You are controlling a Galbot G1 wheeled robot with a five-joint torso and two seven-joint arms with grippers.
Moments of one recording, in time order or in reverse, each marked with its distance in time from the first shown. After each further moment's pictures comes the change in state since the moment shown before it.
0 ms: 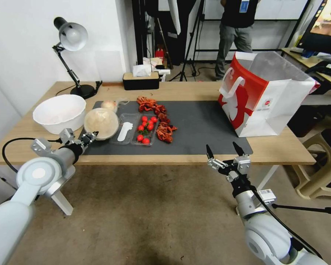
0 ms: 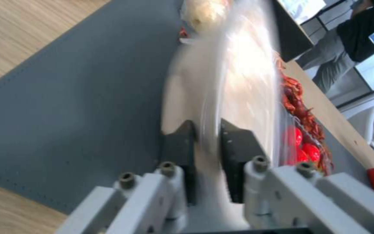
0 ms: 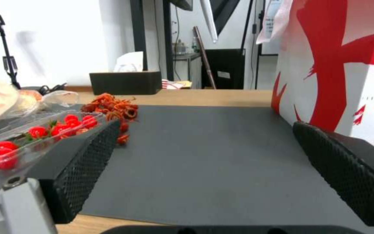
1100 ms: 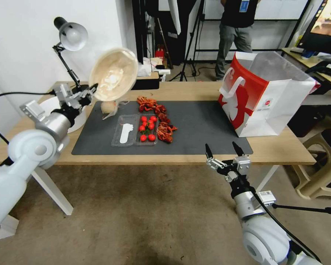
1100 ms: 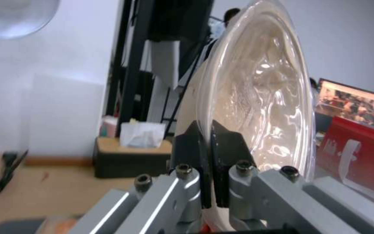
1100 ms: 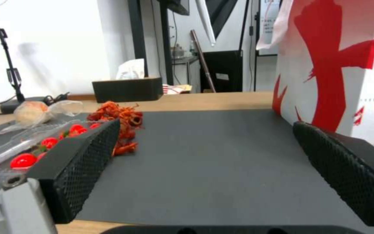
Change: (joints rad) left arm -0.367 0.253 0.281 0.092 0.370 -0.236 0.555; right arm -0.035 0.047 0.007 0.046 -0.026 -0.012 0.014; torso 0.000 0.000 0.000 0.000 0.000
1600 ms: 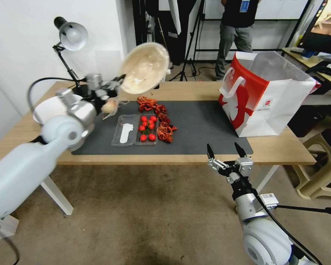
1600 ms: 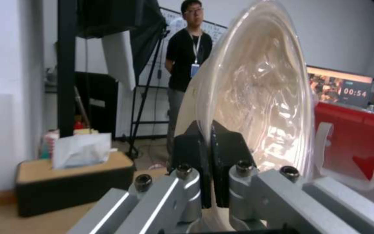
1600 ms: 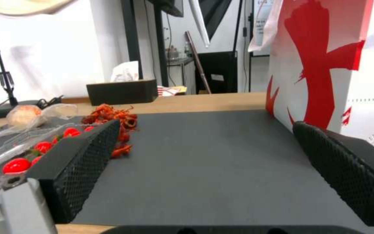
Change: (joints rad) left arm -0.421 -0.140 0.459 0.204 0.092 -0.069 0.023; right arm -0.014 0.020 0.017 0.008 -0.005 -0.003 0.006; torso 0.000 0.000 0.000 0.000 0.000
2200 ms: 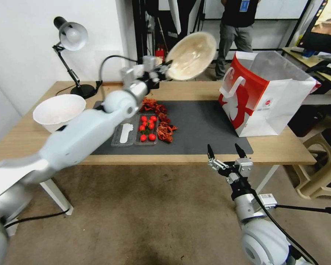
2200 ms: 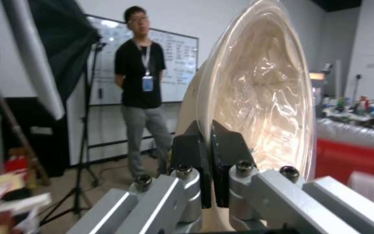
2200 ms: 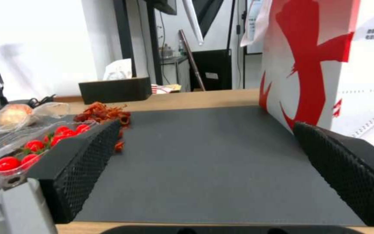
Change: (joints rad) left arm -0.368 -0.391 0.316 0.341 0.077 -0.056 -0.005; right arm -0.012 0.028 0.011 -0.010 -0.017 0.001 -0.001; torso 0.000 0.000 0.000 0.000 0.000
